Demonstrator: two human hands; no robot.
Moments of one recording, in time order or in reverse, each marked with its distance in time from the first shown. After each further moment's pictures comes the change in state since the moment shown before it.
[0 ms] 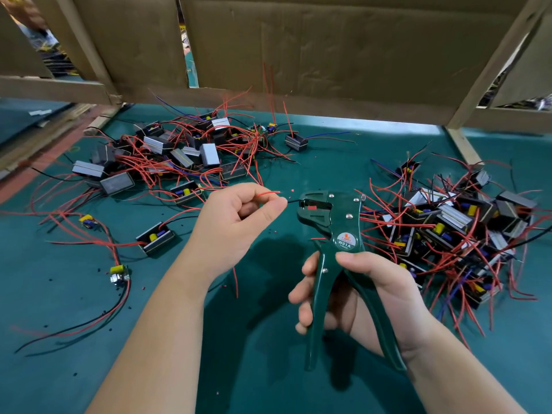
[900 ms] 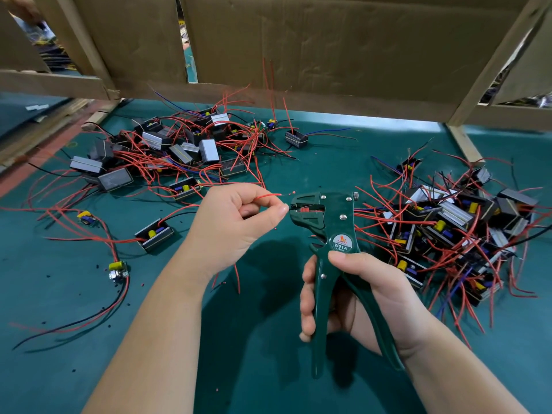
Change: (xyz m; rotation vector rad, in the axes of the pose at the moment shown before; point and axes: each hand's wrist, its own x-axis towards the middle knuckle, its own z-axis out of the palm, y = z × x) left_hand -0.002 0.001 -0.002 0.077 -0.020 0.013; right_hand 0.000 0.002 0.001 -0.107 0.076 0.044
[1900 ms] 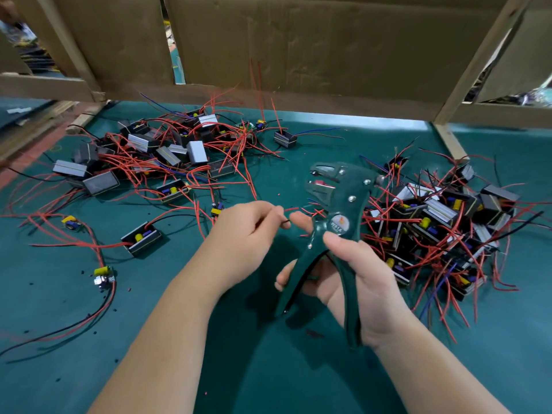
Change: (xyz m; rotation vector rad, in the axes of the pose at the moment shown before) left_hand -0.002 -0.005 0.021 0.371 -0.105 -0.071; right_hand 0.014 0.006 0.003 0.098 0.122 -0.359
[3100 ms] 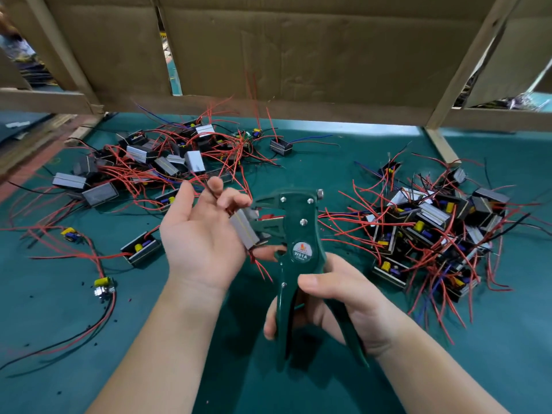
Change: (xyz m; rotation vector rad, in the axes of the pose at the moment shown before) left_hand 0.002 0.011 -0.014 -1.791 0.217 -0.229; right_hand -0.007 -0.004 0.002 -0.146 -0.293 0.199
